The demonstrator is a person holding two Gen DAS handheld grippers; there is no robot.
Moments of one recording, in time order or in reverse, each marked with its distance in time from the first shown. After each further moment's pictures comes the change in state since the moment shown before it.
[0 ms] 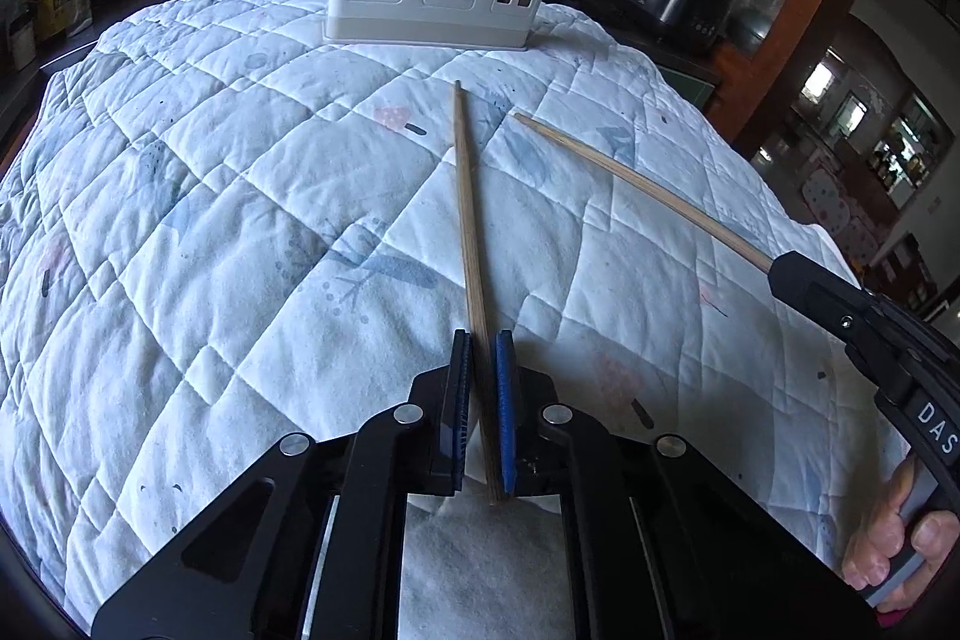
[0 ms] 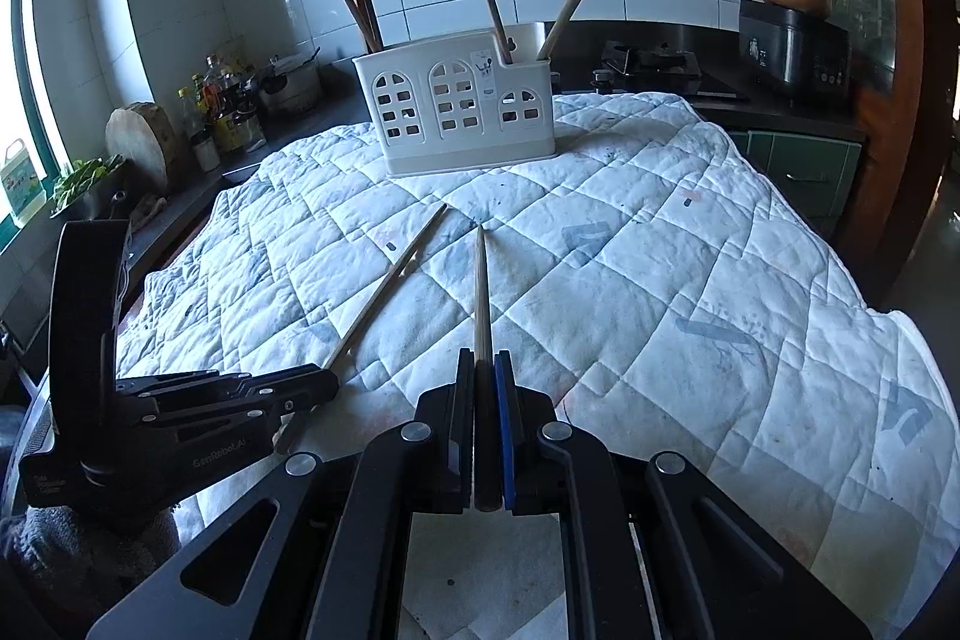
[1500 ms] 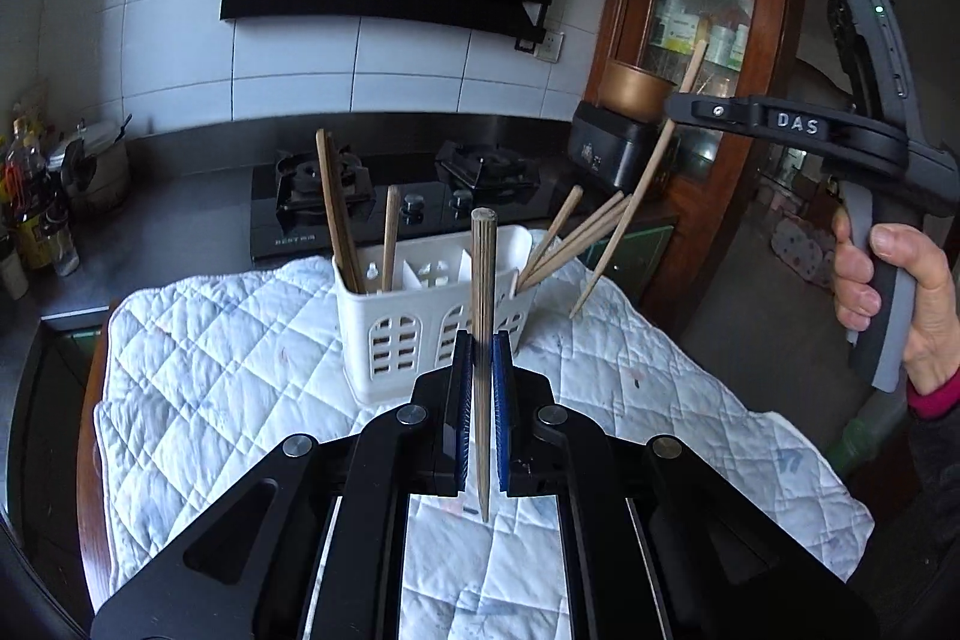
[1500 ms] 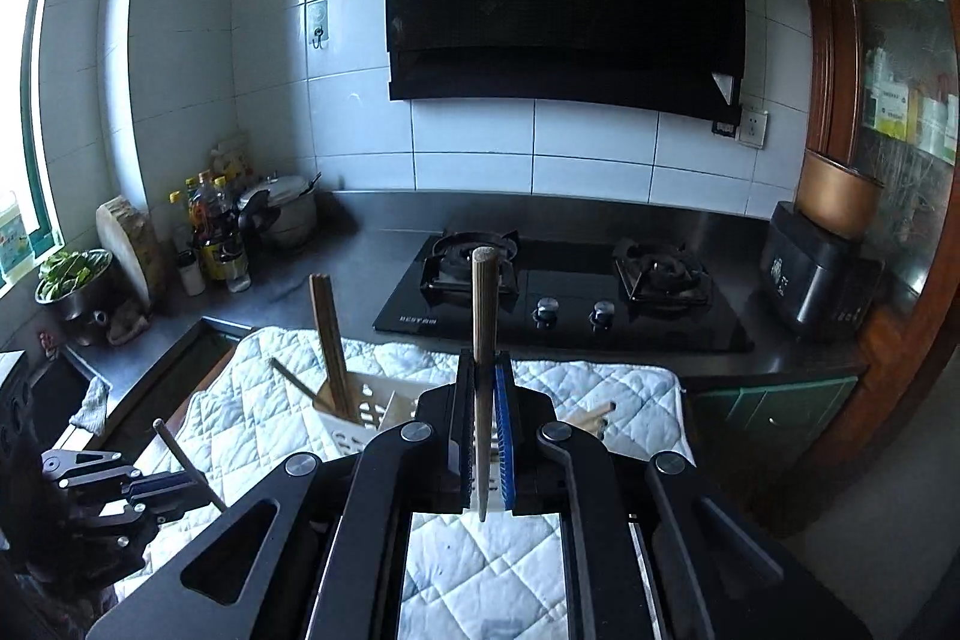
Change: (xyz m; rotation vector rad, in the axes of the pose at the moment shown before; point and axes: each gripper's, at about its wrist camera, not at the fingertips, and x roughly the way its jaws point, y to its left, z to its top) left arm -0.112 0.007 0.200 0.191 -0.335 -0.063; right arm 0.000 -0.010 0.310 -0.152 -0.213 -0.025
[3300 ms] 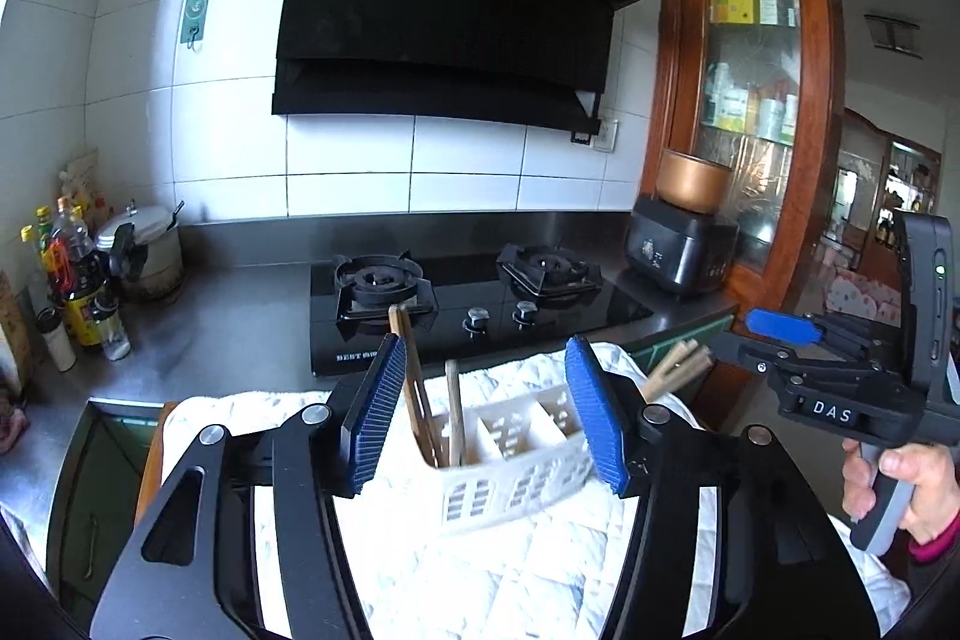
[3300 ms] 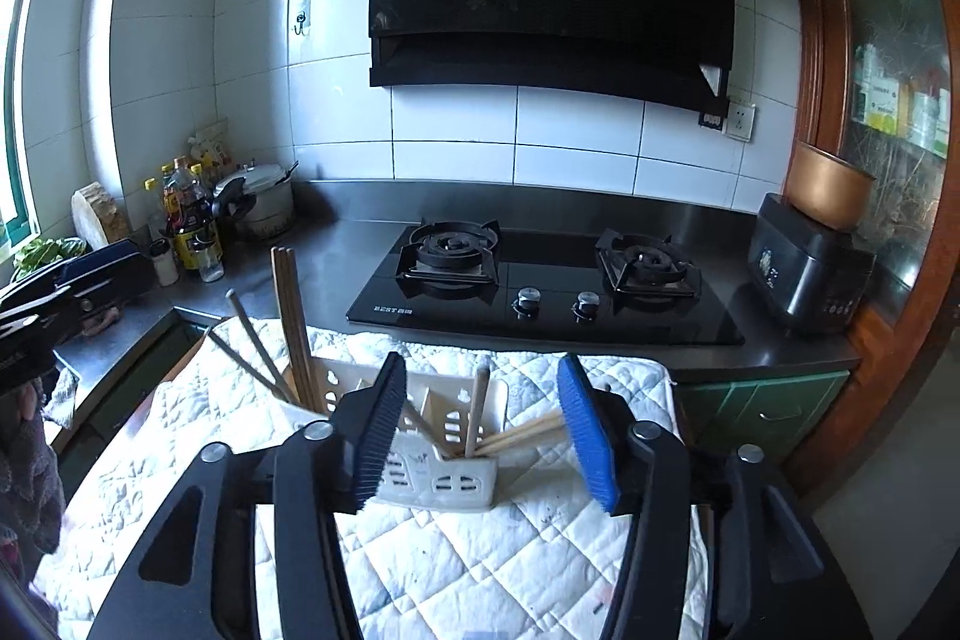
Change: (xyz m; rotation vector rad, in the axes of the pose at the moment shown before) left arm -0.002 0.013 0.057 -0.001 -0.187 0.141; right arm 0.013 -0.002 -0.037 -0.016 0.015 -0.056
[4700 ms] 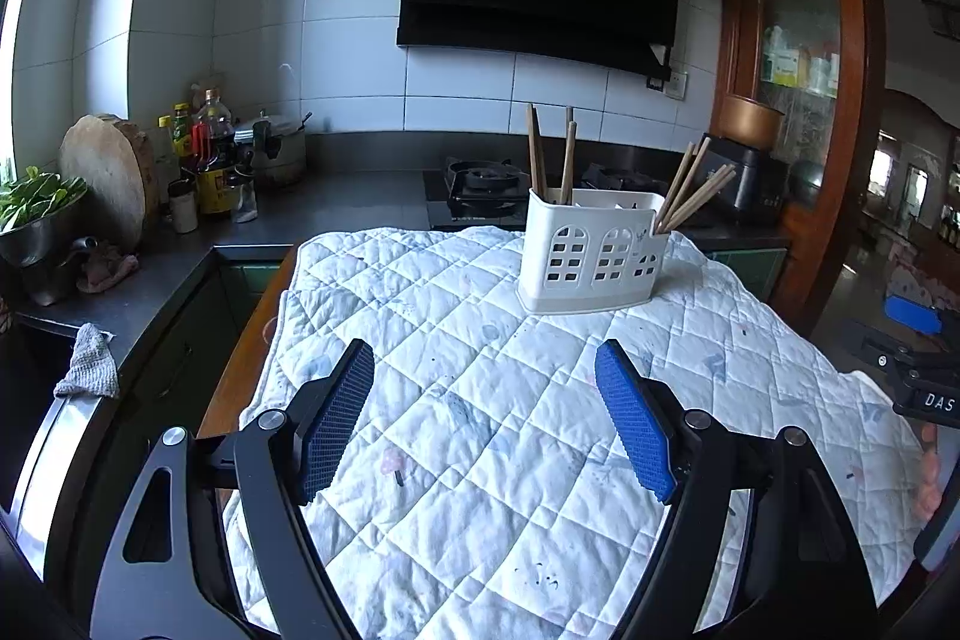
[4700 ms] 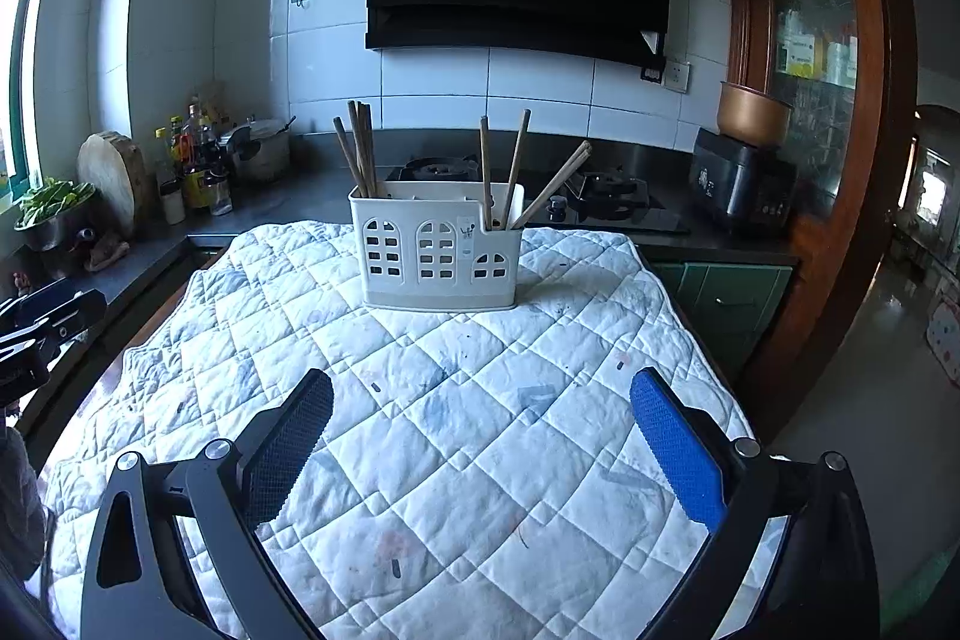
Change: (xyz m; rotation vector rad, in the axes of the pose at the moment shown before) left arm -0.160 0.032 -0.170 -0.047 0.079 0.205; right arm -0.128 0.086 -0.174 0.060 0.029 -0.111
